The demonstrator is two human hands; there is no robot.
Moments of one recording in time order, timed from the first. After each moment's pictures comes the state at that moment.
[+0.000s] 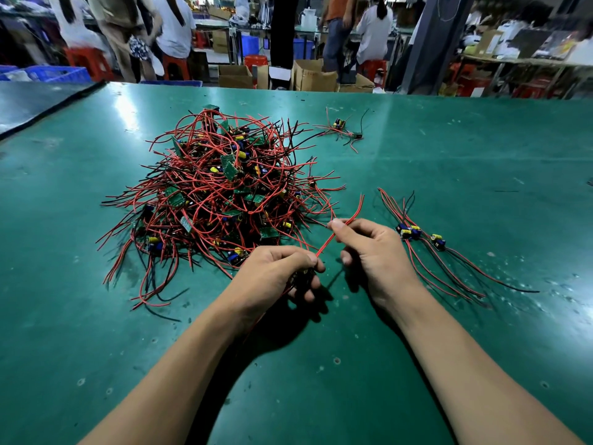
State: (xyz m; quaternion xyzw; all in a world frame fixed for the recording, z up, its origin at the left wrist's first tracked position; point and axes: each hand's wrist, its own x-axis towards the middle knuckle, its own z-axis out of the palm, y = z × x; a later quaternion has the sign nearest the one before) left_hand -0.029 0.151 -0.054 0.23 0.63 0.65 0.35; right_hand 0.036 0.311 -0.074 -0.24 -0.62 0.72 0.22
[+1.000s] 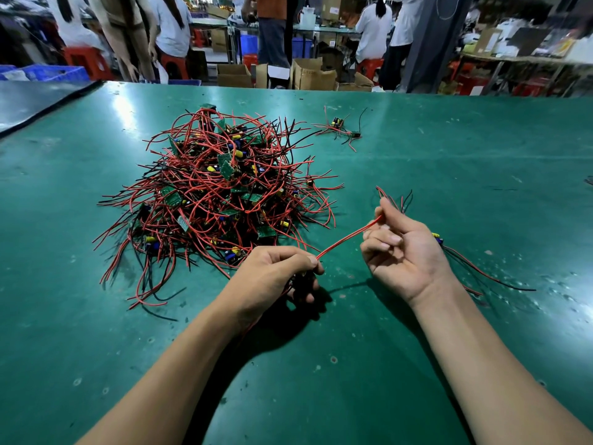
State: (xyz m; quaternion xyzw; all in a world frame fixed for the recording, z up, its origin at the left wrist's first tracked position) left_hand -0.029 0.151 -0.059 0.24 0.64 0.64 0.35; right_hand 0.051 0.334 -0.041 -0.21 -0.22 0.94 0.17
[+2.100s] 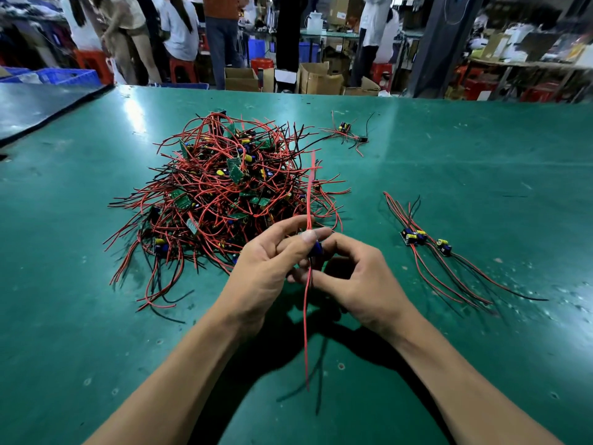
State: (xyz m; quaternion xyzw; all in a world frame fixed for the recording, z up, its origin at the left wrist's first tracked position) left_hand -0.028 0.147 -0.052 0.24 0.55 0.75 0.28; right_hand 0.054 0.276 -0.066 -0.05 -0.79 0.58 0.20
